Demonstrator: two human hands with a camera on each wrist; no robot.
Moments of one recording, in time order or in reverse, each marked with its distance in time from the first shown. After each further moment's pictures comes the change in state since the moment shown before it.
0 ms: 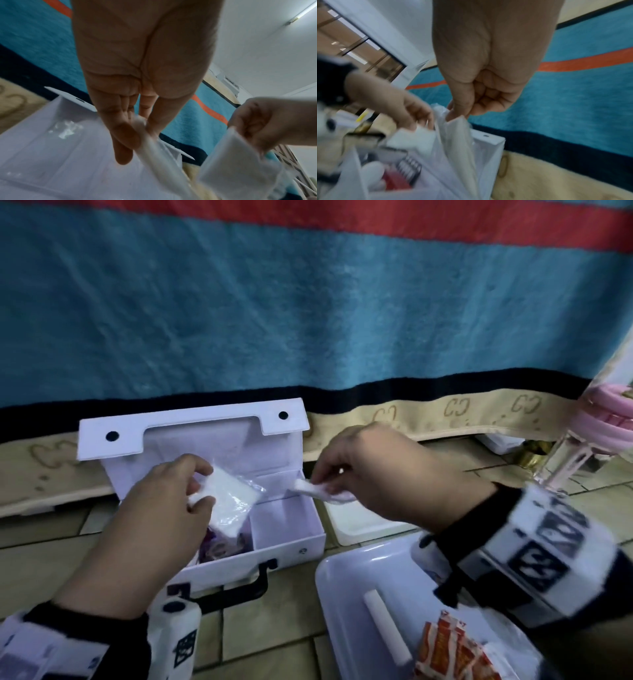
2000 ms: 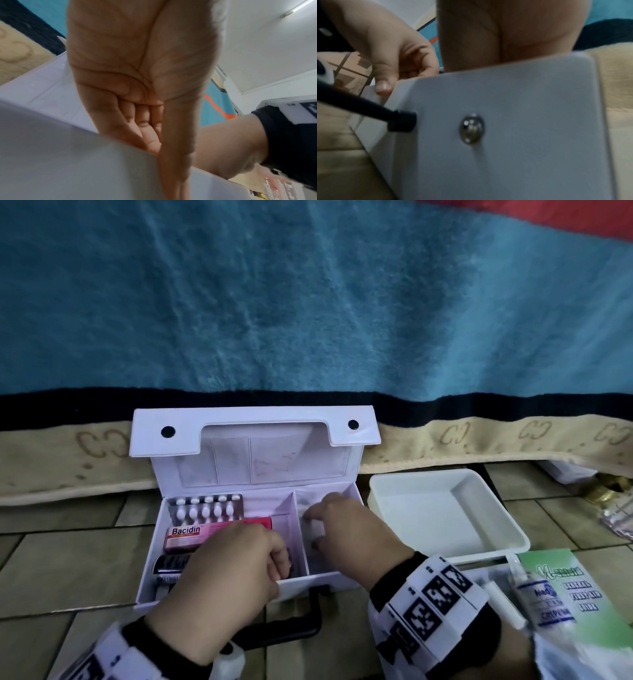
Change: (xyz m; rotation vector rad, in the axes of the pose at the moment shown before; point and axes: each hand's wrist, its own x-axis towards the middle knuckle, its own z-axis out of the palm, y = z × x) left_hand 0.014 -0.036 0.037 0.145 -0.485 0.124; right_hand 0.075 -0.016 0.131 -0.032 -0.281 0.233
